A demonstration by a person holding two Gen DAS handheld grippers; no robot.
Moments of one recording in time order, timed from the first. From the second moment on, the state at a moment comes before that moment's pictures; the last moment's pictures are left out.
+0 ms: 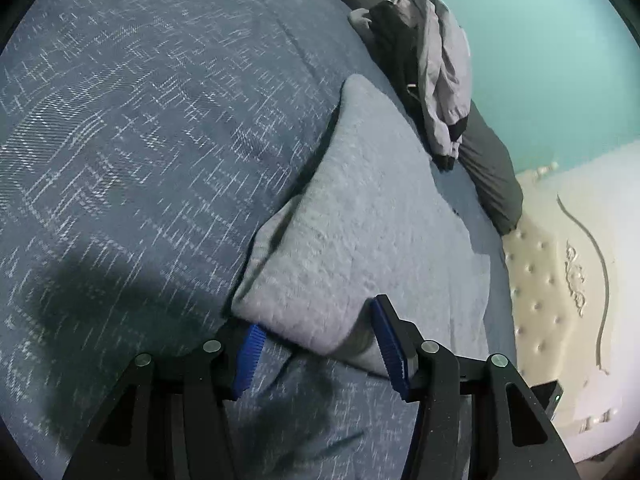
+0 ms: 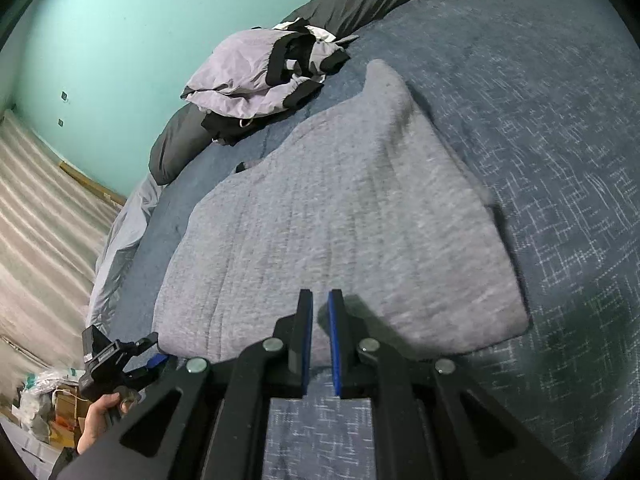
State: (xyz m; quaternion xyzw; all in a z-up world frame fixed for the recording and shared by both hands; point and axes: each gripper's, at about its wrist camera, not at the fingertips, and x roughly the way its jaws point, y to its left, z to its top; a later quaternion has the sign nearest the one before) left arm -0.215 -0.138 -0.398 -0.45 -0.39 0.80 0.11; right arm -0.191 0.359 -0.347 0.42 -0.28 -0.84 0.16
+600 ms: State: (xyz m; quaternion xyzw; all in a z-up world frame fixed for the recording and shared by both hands) left arm -0.232 -0.100 -0.324 -0.39 -0.36 0.83 0.16; right arm -0.175 0.394 -0.349 0.42 -0.31 -0.84 0.14
